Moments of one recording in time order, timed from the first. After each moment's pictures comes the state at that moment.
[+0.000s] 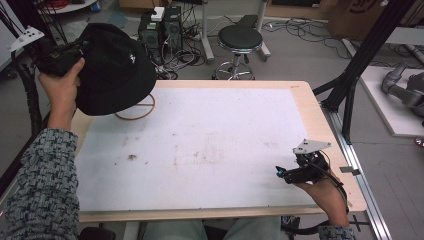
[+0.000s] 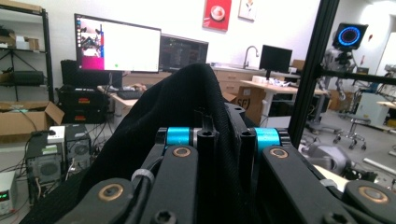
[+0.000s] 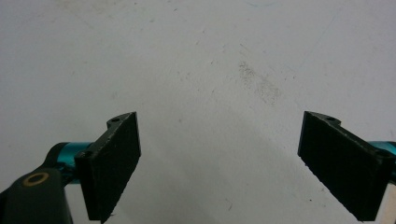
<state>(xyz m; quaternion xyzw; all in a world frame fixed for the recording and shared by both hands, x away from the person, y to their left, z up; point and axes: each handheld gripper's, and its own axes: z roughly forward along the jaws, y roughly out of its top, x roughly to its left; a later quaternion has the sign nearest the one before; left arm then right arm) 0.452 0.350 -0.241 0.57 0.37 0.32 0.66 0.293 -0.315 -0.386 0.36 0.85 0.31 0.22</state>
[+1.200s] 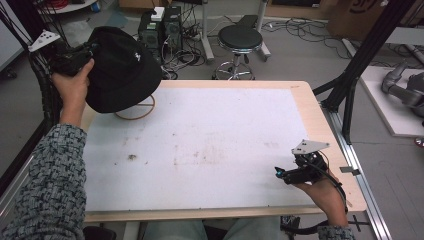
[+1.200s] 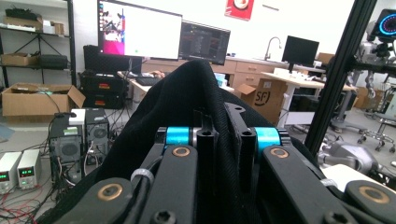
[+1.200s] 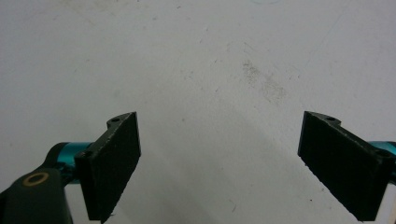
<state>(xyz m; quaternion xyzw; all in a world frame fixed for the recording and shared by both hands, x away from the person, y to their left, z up) 0.479 0.343 -0.261 0.56 0.41 0.34 0.64 0.293 -0.313 -0.388 0.36 0.85 0.31 0.22</state>
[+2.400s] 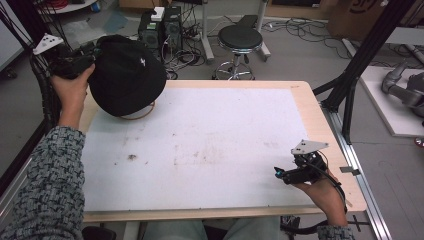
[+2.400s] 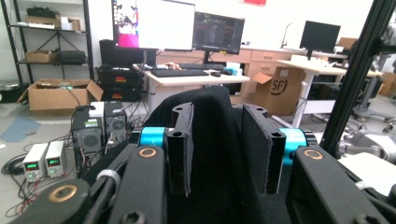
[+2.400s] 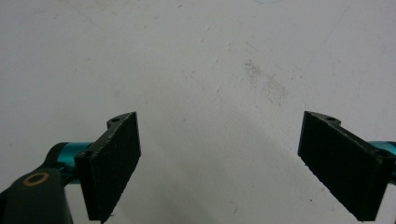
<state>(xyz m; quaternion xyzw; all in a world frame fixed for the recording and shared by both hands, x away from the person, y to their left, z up) 0.476 0.347 -0.267 0.57 0.42 0.36 0.61 0.294 -0.312 -0.390 0.36 0.85 0.31 0.21</state>
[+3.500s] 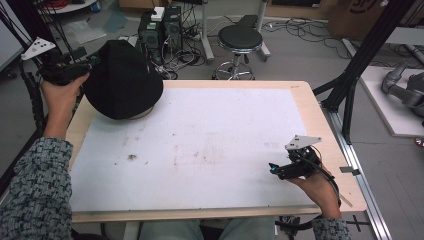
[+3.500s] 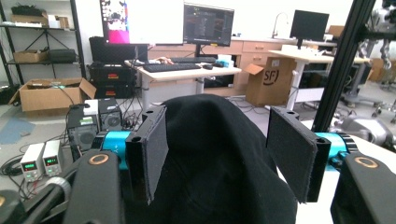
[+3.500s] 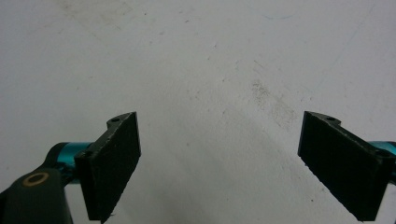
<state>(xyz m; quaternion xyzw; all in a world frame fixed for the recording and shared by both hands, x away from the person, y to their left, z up) 0.446 0.354 -0.264 0.60 0.40 0.34 0.60 0.309 -0.299 -0.389 0.34 0.86 0.32 0.21</state>
